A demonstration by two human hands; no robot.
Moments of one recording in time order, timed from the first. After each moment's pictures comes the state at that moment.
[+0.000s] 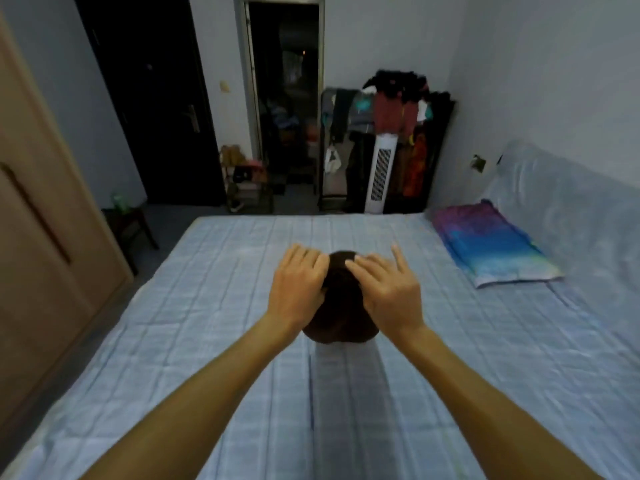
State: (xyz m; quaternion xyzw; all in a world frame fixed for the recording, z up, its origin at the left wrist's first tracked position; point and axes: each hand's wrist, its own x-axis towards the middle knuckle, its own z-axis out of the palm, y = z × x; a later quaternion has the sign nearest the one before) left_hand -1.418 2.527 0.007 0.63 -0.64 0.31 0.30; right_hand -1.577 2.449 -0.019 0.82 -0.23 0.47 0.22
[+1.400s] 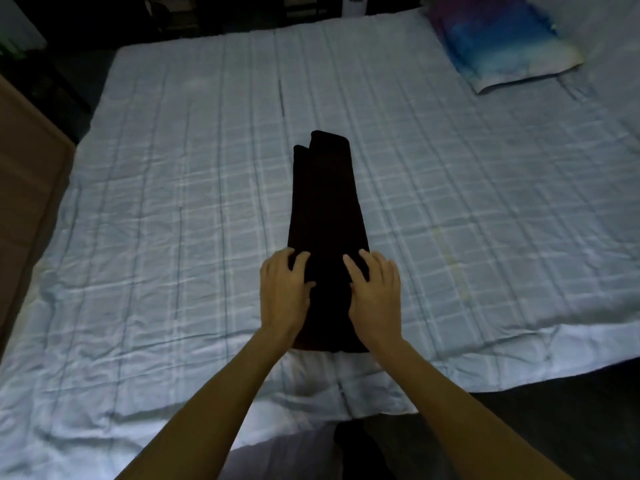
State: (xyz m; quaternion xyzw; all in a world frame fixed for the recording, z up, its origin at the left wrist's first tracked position) left_hand -1.471 2.701 -0.299 0.75 -0.63 -0.02 0.20; right_hand -1.629 2.667 -0.320 0.82 -0.51 0.26 -0.05
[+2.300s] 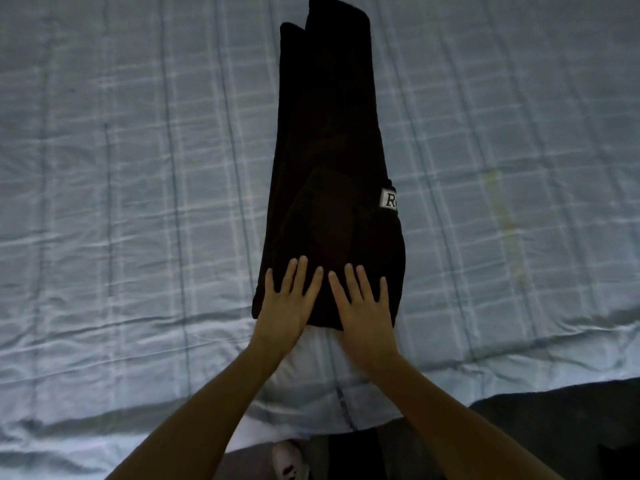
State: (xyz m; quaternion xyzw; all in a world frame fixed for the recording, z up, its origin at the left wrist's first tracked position) left_hand -1.461 2.692 -0.518 0.68 -0.72 -0.10 -0.08; right_hand -1.620 2.658 -0.511 0.88 -0.47 -0.06 -0.11
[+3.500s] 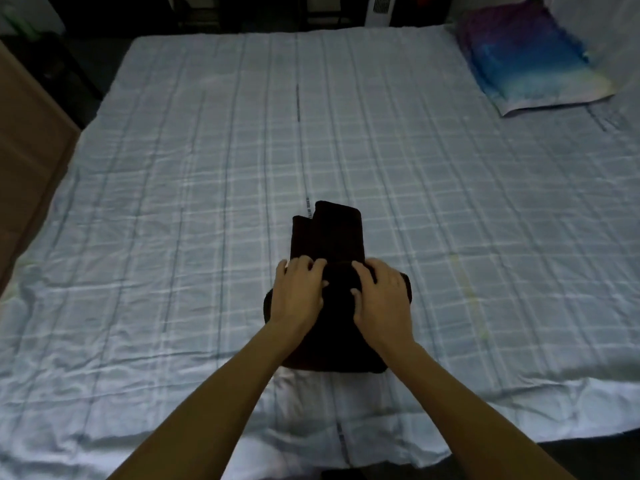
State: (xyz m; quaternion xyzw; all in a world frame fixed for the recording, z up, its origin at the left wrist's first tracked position) left_hand -1.451 2.640 -0.330 0.76 -0.64 -0.06 0.12; right_hand -1.606 2.607 -0.339 0.85 -0.48 0.20 -0.06
